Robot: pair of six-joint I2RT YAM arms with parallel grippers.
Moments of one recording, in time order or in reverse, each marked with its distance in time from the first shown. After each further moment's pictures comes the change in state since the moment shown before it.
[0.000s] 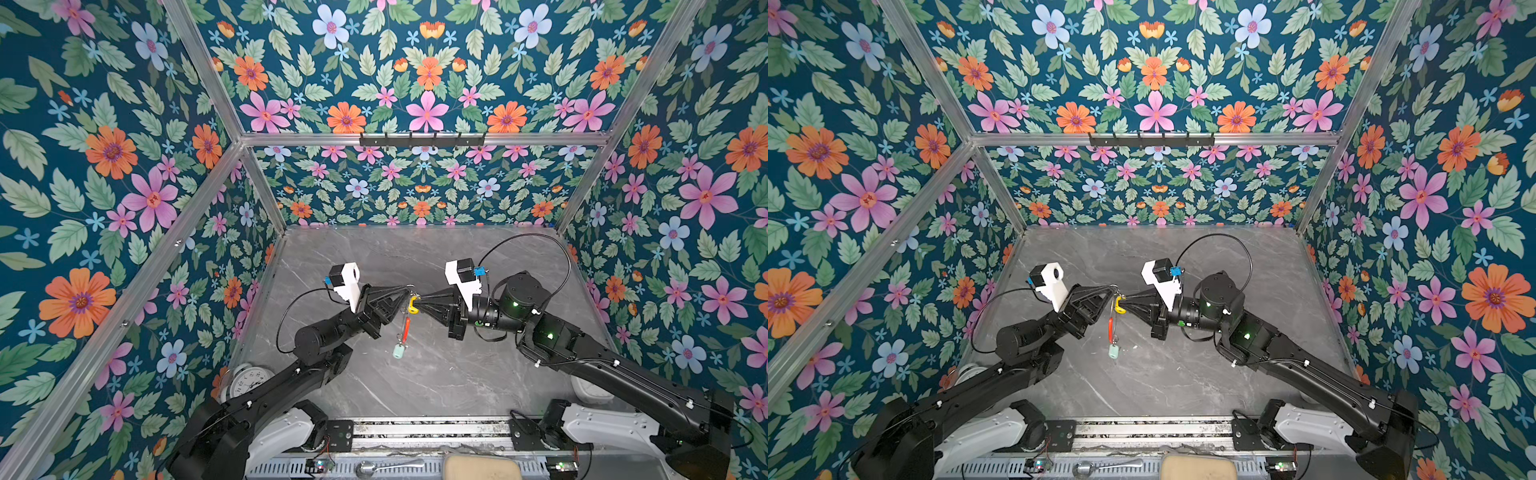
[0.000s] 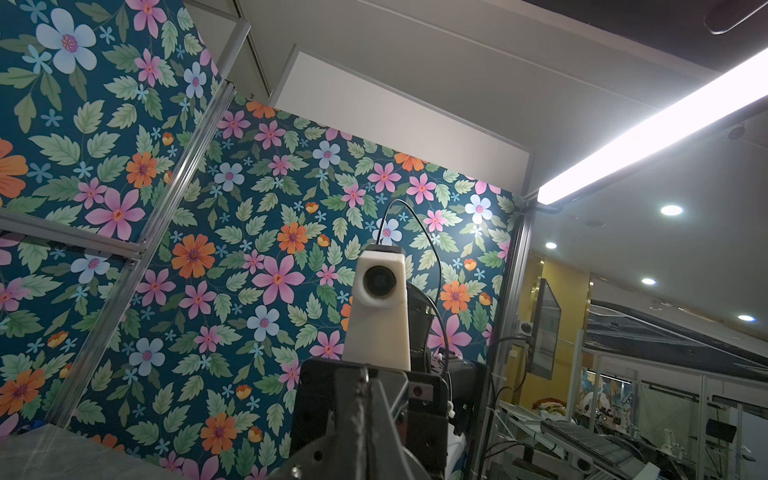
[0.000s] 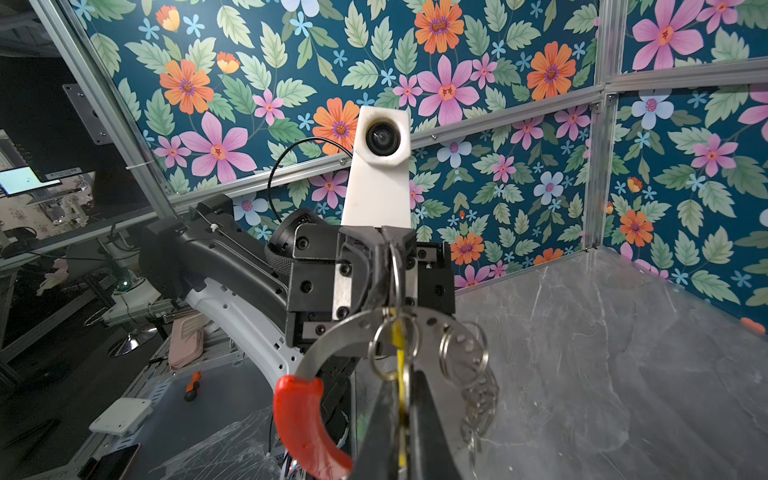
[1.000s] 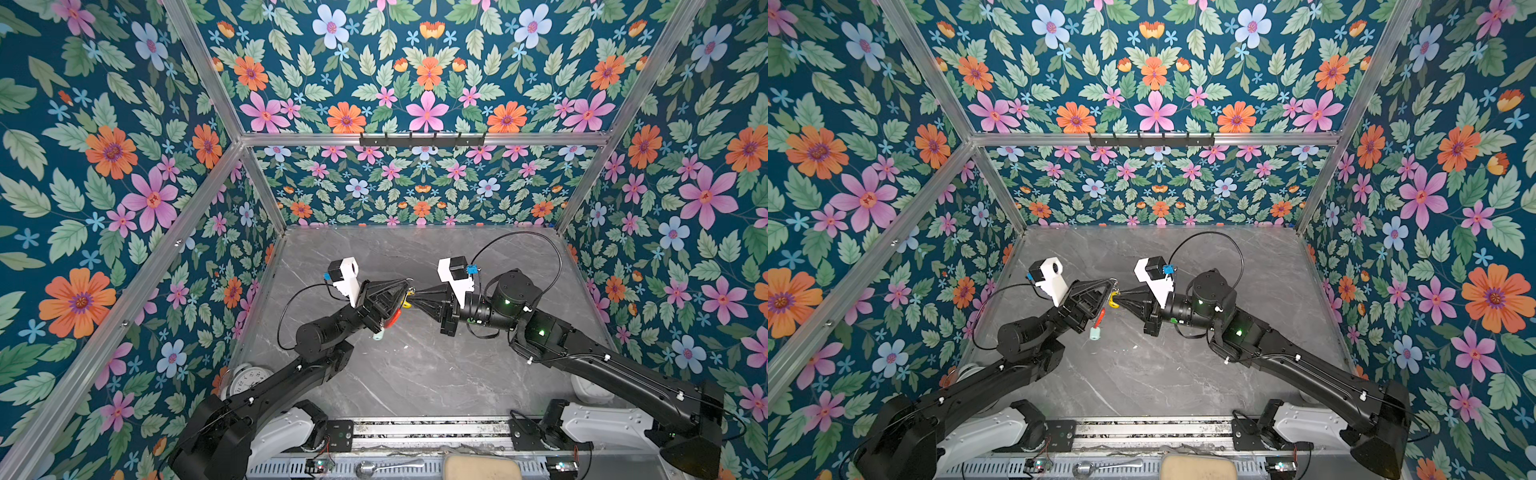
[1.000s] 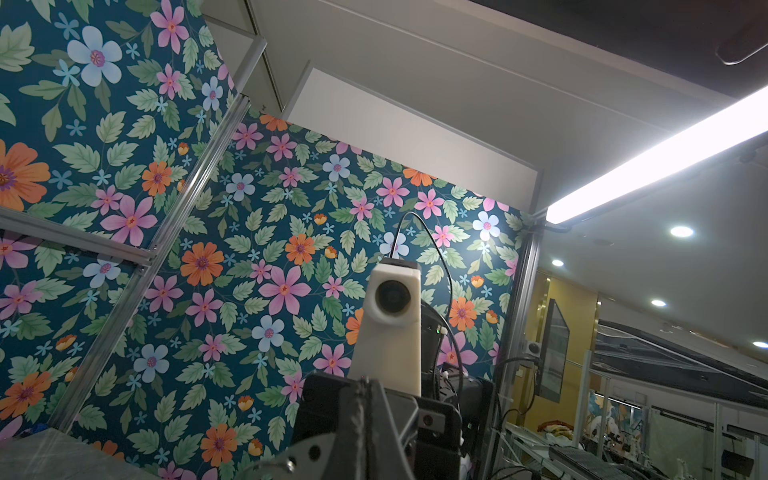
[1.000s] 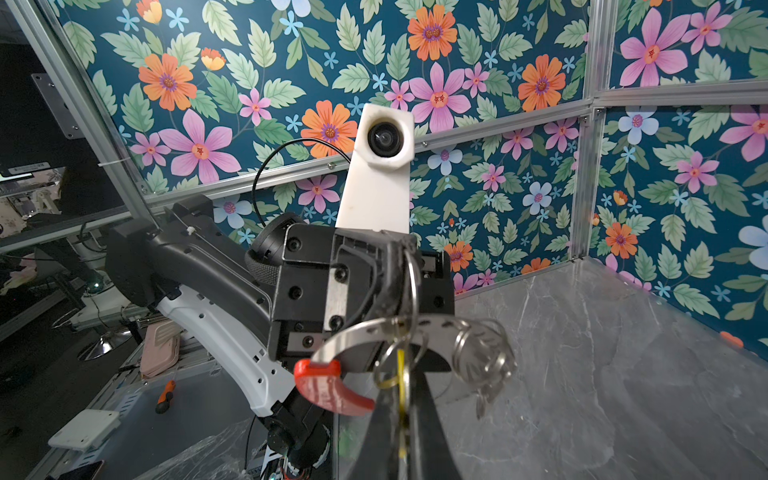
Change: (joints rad) left arm 0.001 0.024 0.024 0.002 -0.041 -0.022; right arm 0.024 0.054 0.030 0.006 0.048 -0.038
